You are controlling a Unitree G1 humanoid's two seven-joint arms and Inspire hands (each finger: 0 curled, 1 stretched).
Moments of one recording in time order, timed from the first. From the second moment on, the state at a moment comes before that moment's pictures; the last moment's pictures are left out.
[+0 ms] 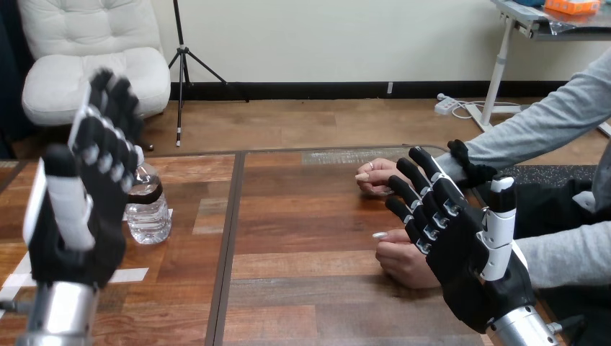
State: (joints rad) left arm 0.10 0.16 0.24 -0.10 -0.42 -0.35 -0.40; right arm 0.16 -0.15 -0.08 -0.11 0.47 0.00 0.48
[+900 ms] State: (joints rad) left arm -0.10 0.21 0.32 0.06 -0.41 -0.42 -0.40; right arm 0.16 -0.15 -0.08 -0.11 0.47 0.01 0.47
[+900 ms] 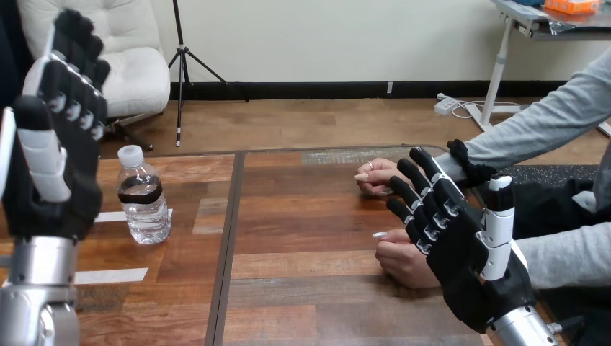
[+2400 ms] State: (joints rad) left arm -0.39 0.34 0.34 0.48 -0.31 -0.46 -0.37; right arm 0.16 -0.15 -0.08 -0.11 0.47 0.02 0.47
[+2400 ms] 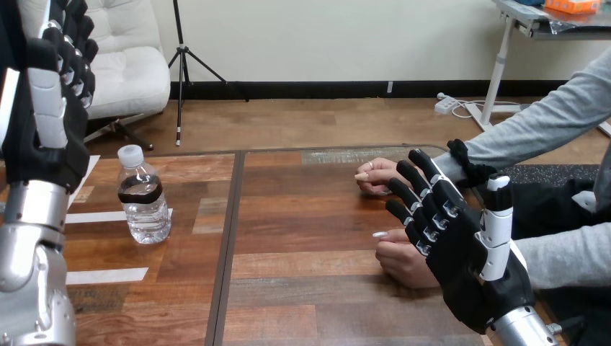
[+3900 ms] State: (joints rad) left arm -0.64 0.40 0.34 0.95 -0.23 -0.51 -0.32; right arm 0.16 -0.15 -0.08 -0.14 0.47 0.02 0.46
